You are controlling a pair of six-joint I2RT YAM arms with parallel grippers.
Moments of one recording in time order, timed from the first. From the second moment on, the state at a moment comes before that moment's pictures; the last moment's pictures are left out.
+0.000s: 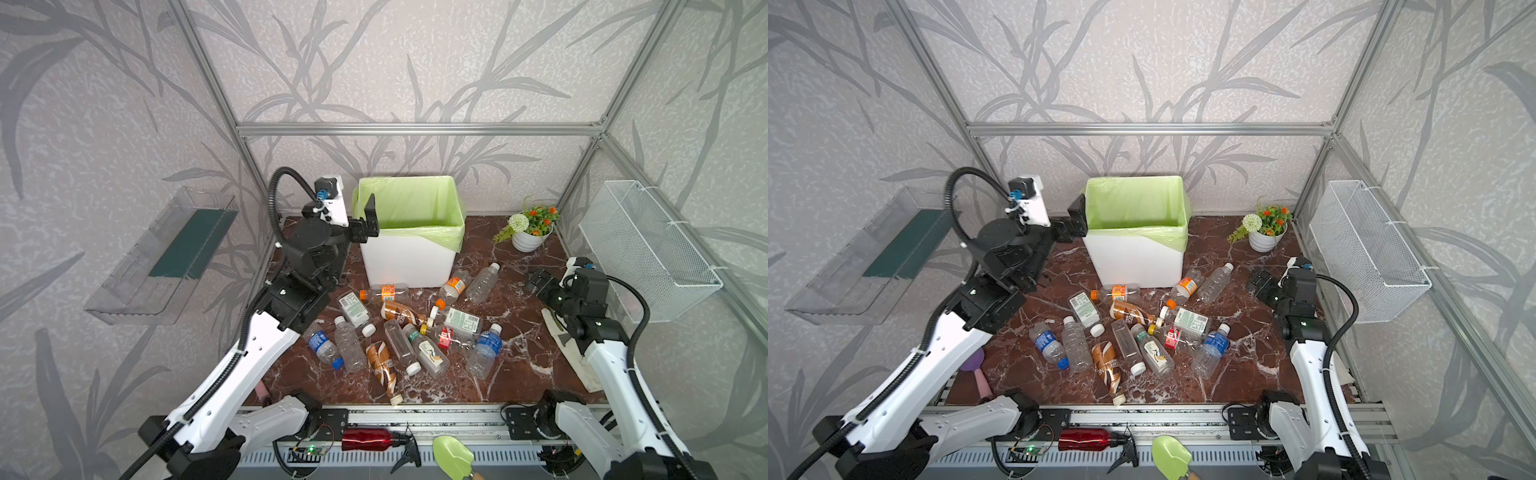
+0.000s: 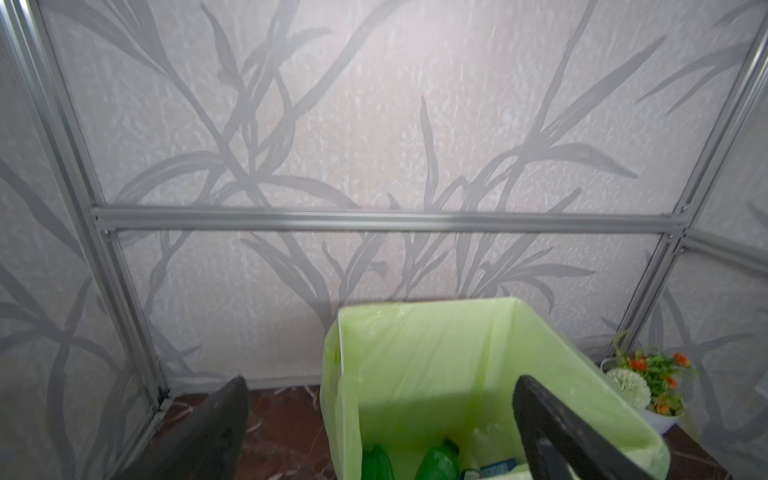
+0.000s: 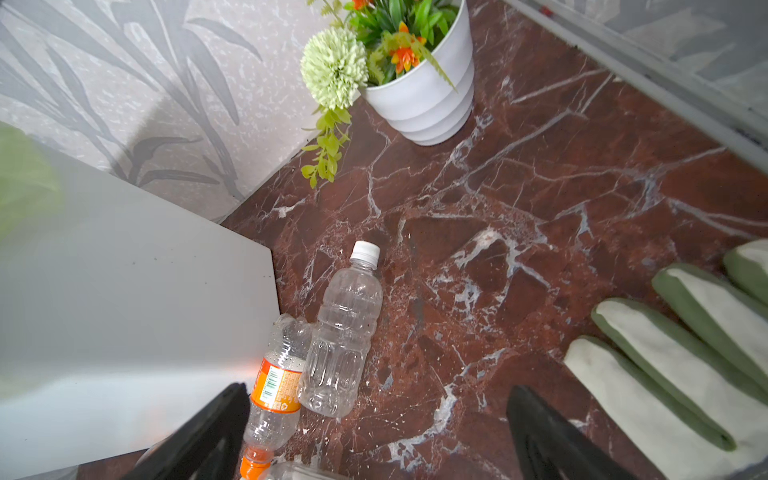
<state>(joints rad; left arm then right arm) -0.57 1.09 1.23 -0.15 -0.46 -0.05 -0.14 0.91 0.67 -0.36 -0.19 0.59</state>
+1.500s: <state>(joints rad) -0.02 0.86 0.75 -0.35 -0.19 -0.48 0.07 1.74 0.94 -0.20 -0.27 0.65</state>
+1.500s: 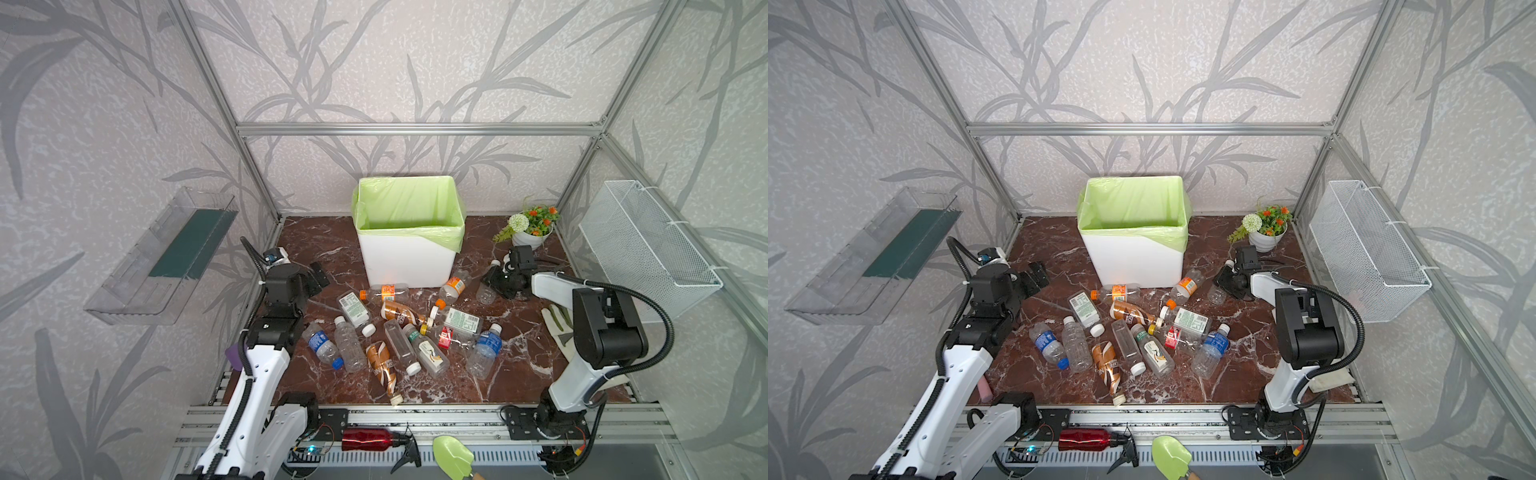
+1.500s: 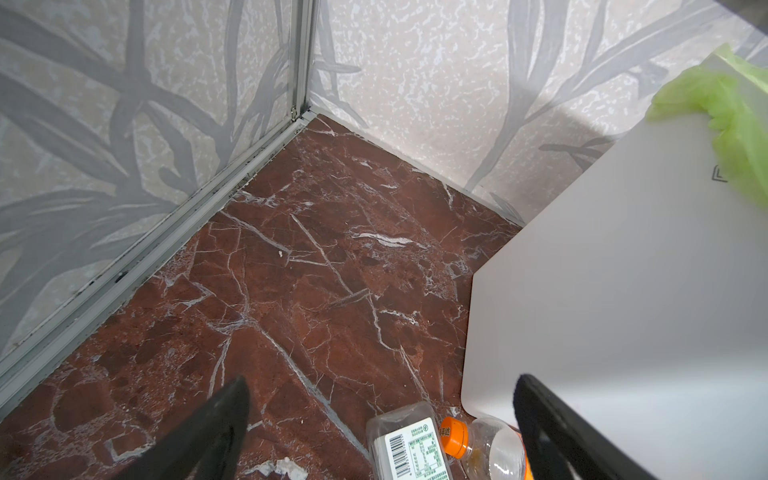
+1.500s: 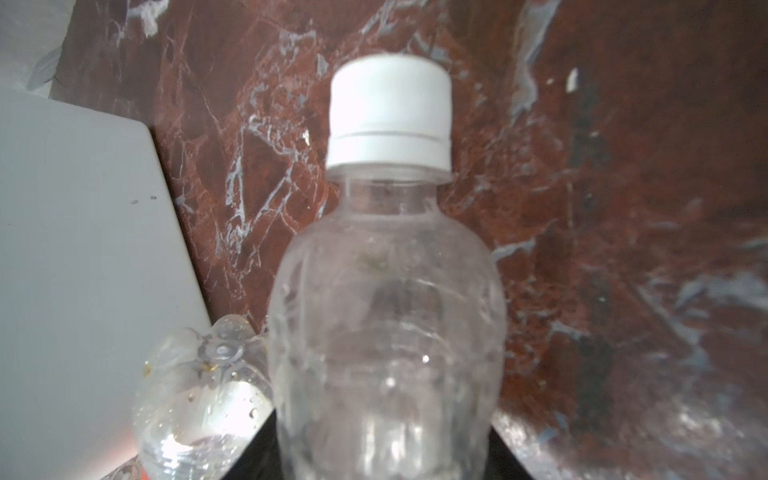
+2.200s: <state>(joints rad) -0.01 0.87 0.65 -0.36 -0.21 -0.56 0.01 1.13 1.48 -0.24 -0.24 0.47</state>
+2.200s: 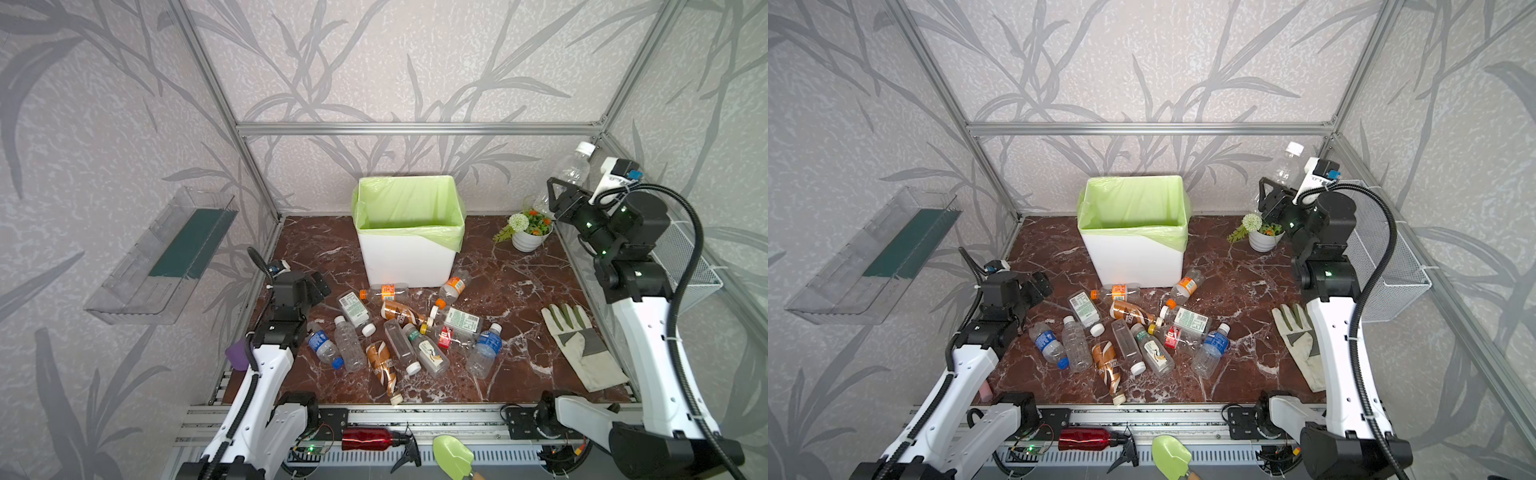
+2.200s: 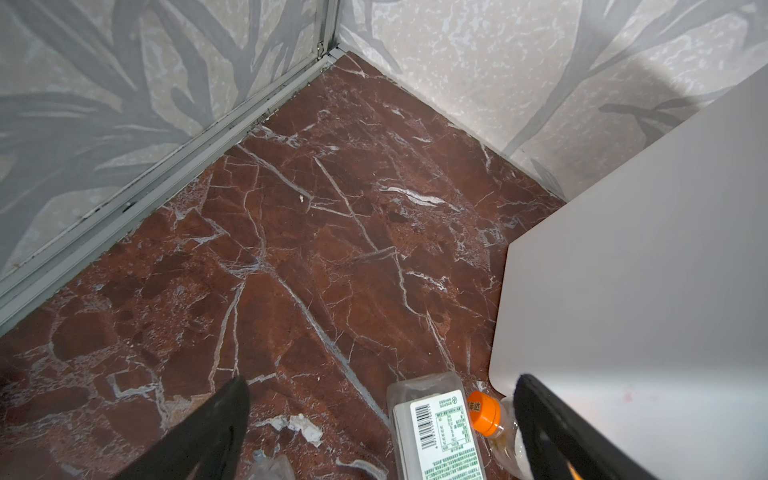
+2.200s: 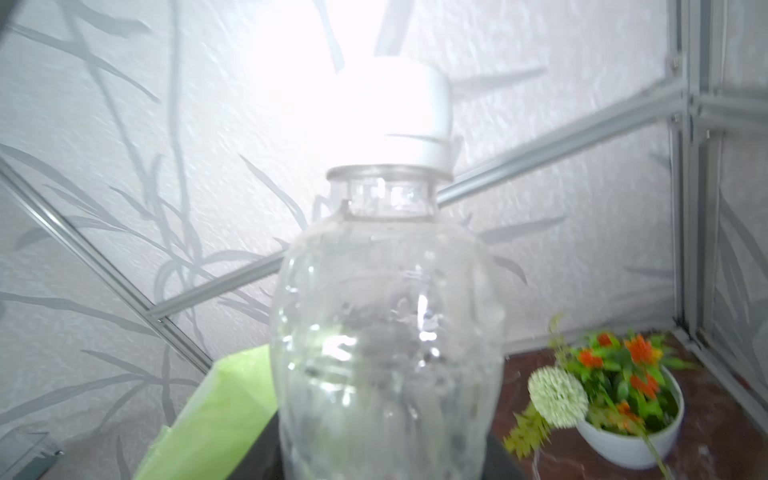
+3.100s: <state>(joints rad) -0.03 0.75 0.71 -0.55 -0.26 -0.53 0.34 1.18 1.66 -0.25 -0.04 0.25</state>
